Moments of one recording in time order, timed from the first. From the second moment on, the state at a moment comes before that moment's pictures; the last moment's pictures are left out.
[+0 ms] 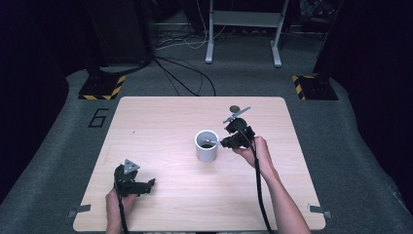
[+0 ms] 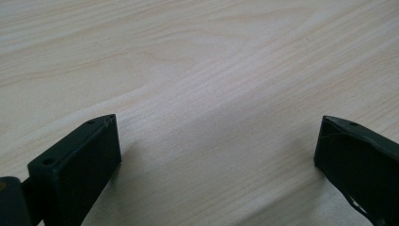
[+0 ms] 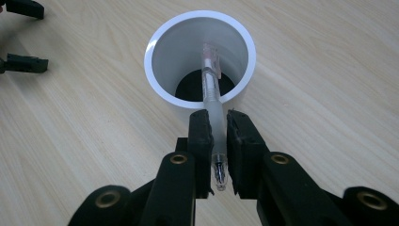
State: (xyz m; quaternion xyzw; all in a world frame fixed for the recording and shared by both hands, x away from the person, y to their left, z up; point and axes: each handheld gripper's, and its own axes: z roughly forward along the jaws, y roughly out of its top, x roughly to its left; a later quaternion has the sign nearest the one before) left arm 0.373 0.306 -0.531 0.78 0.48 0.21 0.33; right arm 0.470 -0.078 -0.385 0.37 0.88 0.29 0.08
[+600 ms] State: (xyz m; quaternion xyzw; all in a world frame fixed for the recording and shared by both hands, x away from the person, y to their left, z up) left arm 0.373 0.307 -0.531 0.78 0.48 0.21 0.33; right arm 0.472 -0.076 -0.380 0.36 0.86 0.35 0.09
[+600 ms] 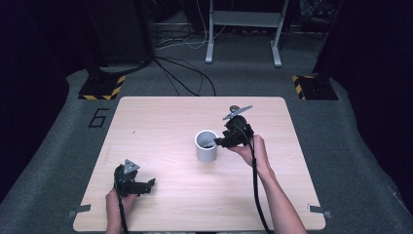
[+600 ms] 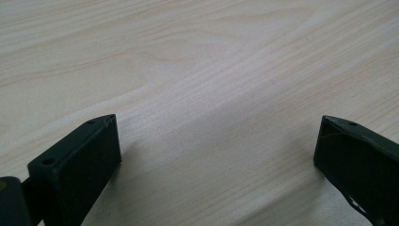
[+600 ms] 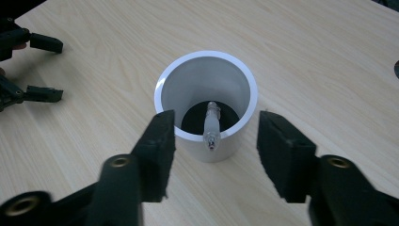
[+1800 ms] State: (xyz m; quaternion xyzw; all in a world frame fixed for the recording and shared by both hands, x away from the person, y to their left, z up) left arm 0.373 0.307 -0.531 0.78 0.48 0.21 0.33; right arm 0.376 -0.193 -0.420 0.44 0.80 0.37 0.19
